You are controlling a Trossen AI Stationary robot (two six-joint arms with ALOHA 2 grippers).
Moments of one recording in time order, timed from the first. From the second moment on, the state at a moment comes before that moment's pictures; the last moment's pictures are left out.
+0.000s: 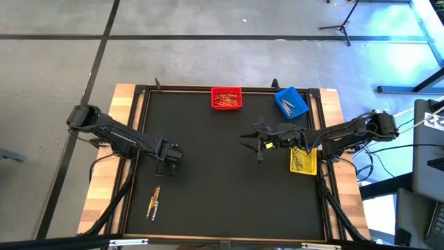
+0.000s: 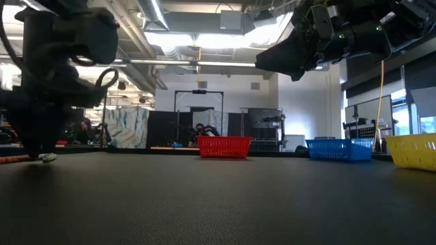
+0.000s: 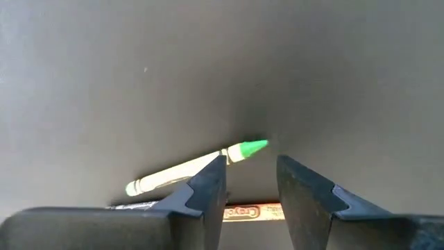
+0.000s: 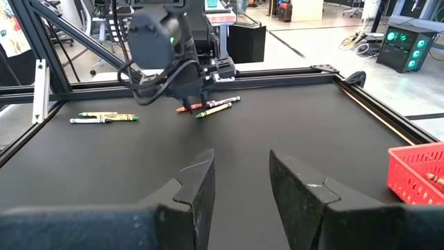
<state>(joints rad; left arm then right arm) -0.20 1.40 0.66 -0.92 -0.15 -0.27 0.00 1.30 0.49 0.63 0.05 0.05</state>
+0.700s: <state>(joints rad) -0.20 1.52 0.67 -0.94 -0.27 -0.32 0.00 1.30 0.49 0.63 0.06 0.04</state>
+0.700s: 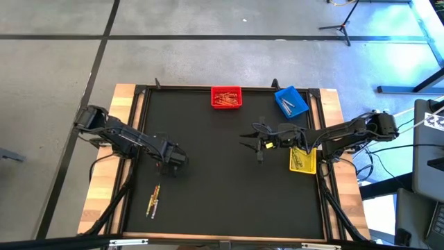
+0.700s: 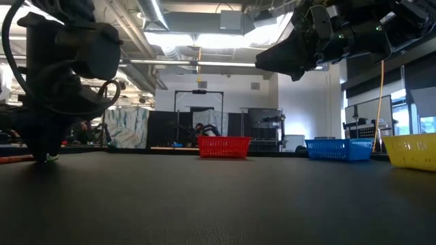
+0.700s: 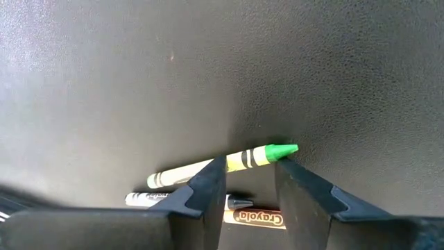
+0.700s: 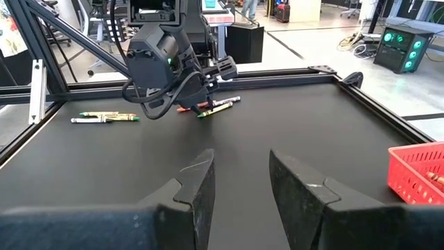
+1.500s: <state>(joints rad) -0.01 1.52 0.85 -0.98 -0.37 -0.30 0.00 1.30 0.49 0.63 0.06 0.04</state>
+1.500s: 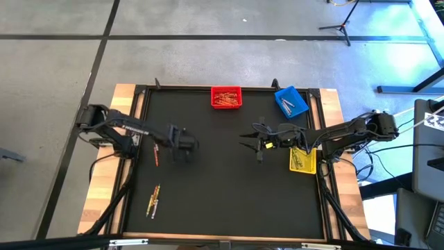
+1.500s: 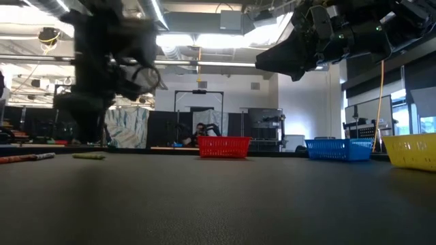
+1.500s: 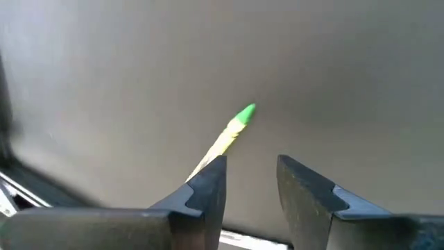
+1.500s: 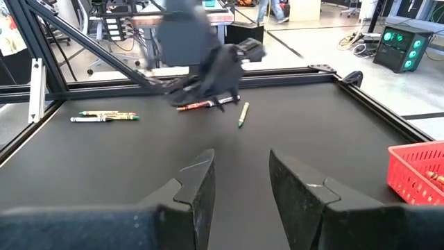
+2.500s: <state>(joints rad) 0.38 1.52 0.73 -0.75 -0.16 0.33 0.00 1.30 0.49 0.62 0.06 0.05</state>
